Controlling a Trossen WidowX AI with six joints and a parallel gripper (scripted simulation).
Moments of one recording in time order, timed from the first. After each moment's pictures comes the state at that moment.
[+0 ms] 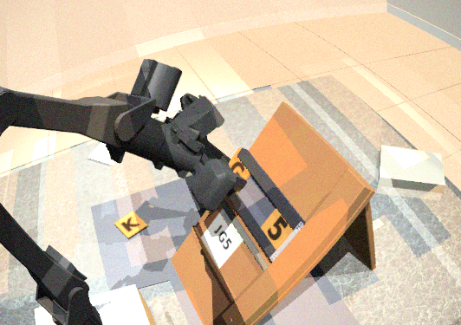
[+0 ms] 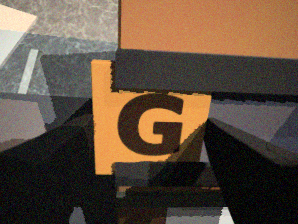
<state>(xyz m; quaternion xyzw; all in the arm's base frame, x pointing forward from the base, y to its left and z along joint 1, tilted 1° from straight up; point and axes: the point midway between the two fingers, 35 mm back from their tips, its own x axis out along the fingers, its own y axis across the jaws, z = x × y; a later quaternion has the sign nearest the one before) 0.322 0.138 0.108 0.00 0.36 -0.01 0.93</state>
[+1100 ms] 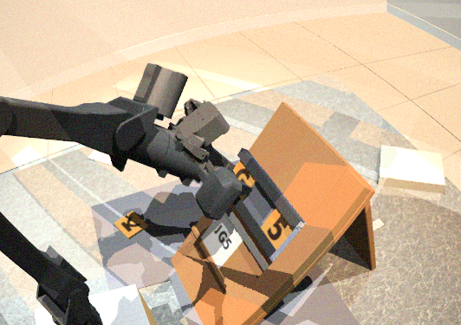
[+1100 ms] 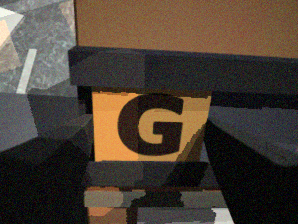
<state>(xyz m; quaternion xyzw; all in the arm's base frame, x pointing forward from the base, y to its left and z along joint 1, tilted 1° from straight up) 0.321 0.119 0.108 0.00 0.36 -0.01 0.93</state>
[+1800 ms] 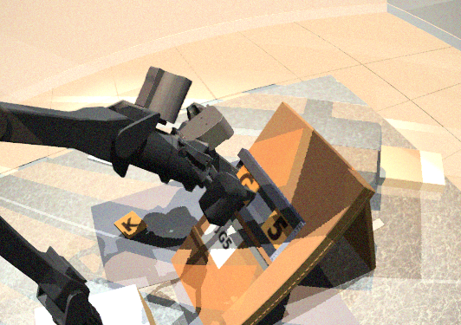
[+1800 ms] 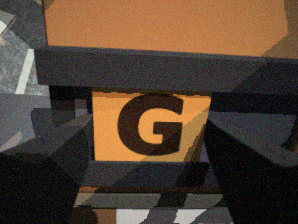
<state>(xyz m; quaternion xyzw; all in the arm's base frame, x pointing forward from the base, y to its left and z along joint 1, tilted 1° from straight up) 0.321 0.105 0.109 0.00 0.36 -0.01 0.93</state>
